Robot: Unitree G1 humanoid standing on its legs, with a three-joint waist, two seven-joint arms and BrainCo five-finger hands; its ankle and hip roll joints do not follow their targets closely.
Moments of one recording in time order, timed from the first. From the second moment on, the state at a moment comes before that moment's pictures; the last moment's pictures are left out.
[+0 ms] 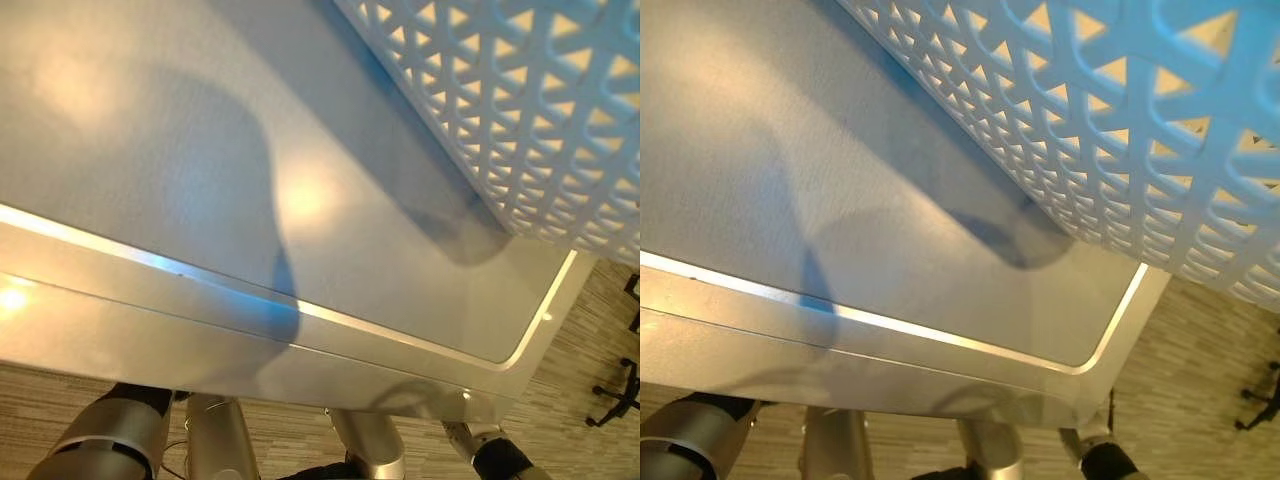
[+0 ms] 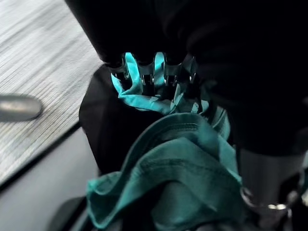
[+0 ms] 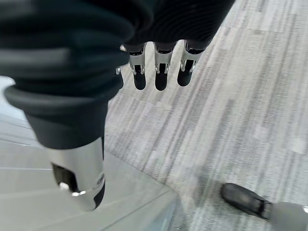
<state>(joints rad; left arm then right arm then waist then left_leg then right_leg) -1.04 0.35 -0.18 1.14 -0.65 -0.08 0.60 -0.10 -0.36 0.41 0.41 0.53 -0.26 -0.31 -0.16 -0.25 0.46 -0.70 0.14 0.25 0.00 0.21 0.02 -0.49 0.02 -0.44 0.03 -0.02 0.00</state>
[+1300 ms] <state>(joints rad) -1.24 0.46 -0.80 0.87 -0.20 -0.01 0.35 -0.06 -0.47 0.32 0.38 0.52 -0.20 -0.23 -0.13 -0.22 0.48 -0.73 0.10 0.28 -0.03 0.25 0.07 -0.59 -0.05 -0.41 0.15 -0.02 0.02</state>
